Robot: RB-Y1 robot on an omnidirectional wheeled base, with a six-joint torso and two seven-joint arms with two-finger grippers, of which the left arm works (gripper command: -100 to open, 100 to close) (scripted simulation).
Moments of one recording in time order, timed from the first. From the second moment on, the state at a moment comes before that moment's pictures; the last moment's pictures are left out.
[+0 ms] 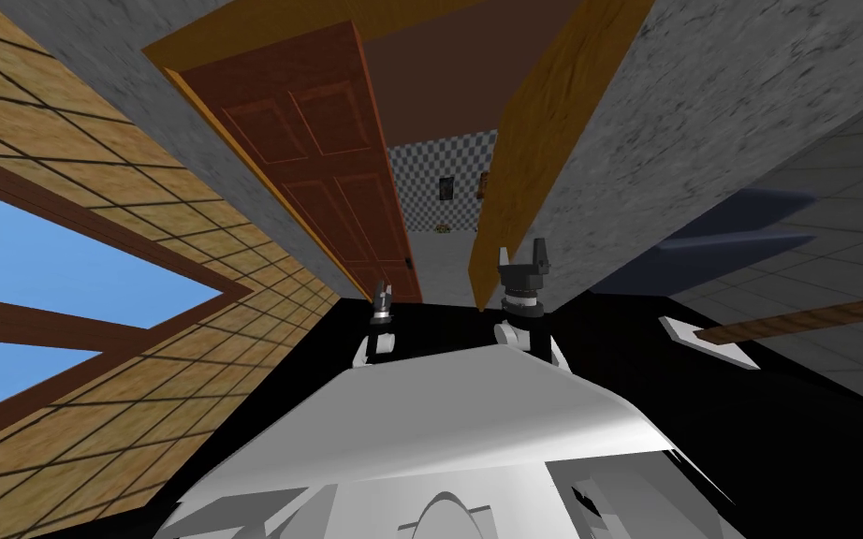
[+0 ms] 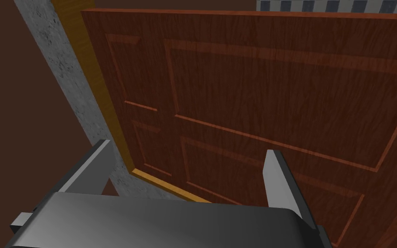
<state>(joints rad) 0.16 0.09 -0.07 -1.48 -0.01 -0.71 0.05</state>
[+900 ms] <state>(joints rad) 0.08 0.09 -0.09 -1.26 -0.03 -0.74 0.07</state>
